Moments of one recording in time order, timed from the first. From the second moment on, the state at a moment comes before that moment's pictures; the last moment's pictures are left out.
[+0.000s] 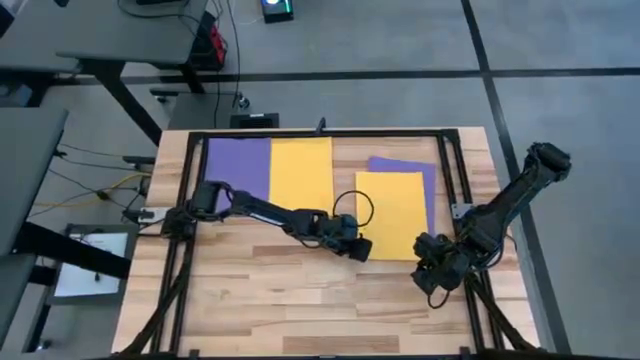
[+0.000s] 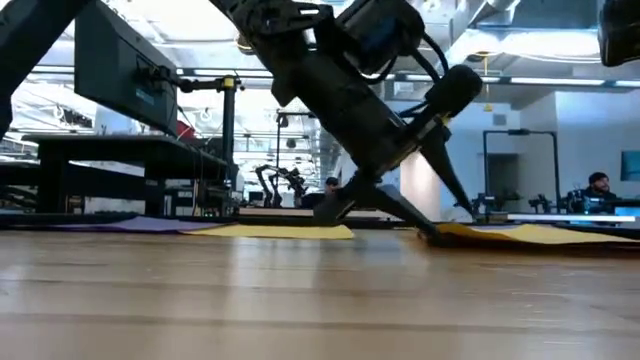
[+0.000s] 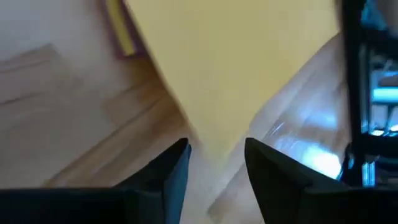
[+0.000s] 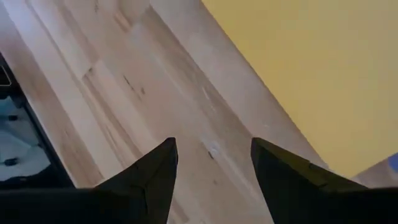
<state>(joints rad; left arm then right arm) -0.10 2.20 1.49 0.03 0.07 -1.25 0.77 1.11 0.70 -0.73 0.27 1.43</state>
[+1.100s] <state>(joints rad) 0.00 1.77 1.46 -0.83 -0.21 -0.88 0.62 1.11 0.70 -0.70 0.32 1.38</state>
